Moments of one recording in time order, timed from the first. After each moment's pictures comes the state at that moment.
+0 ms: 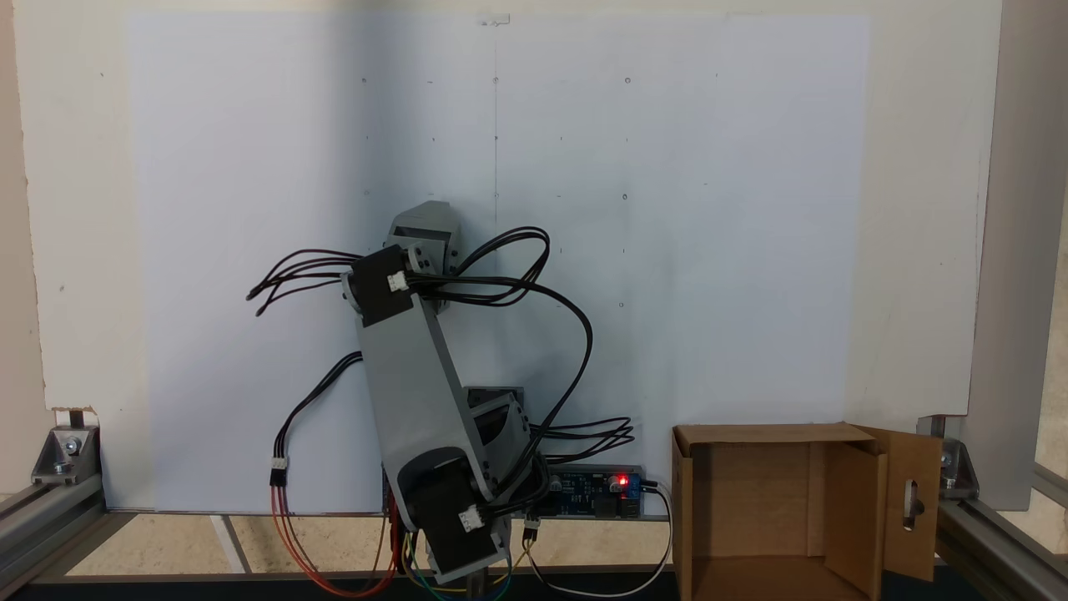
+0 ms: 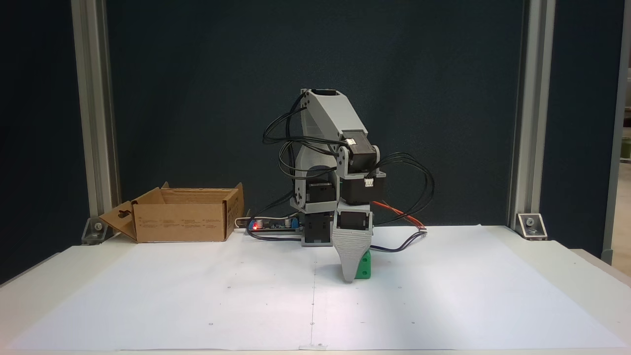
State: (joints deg) arm -23.5 87.3 120.4 32.4 27.9
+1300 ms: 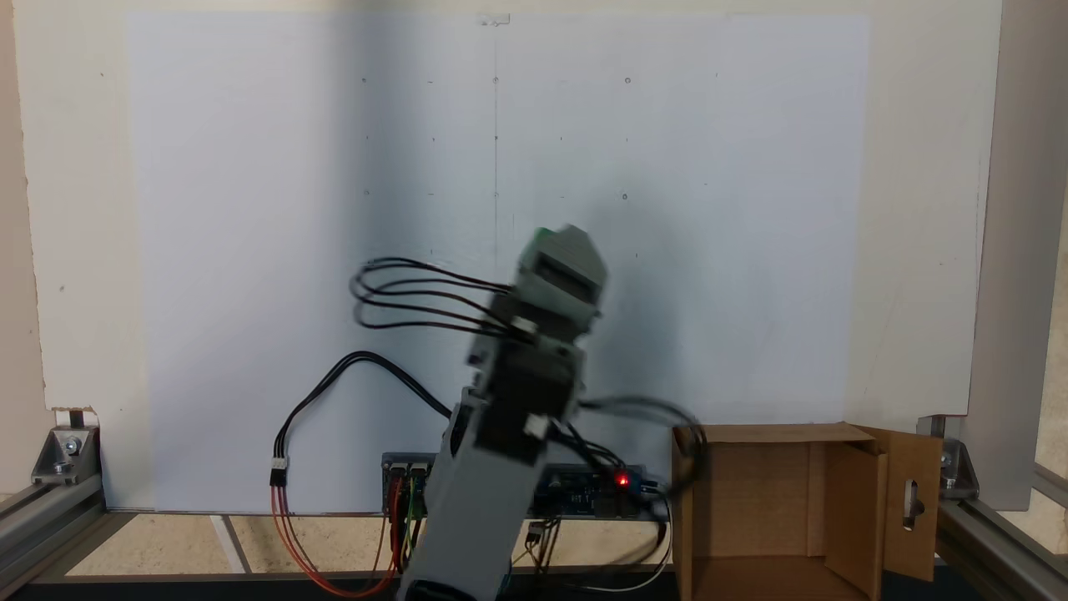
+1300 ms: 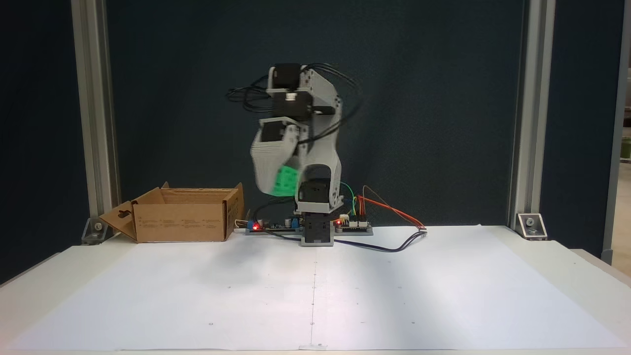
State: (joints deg) arm 22.9 111.8 97.9 55.6 8.3
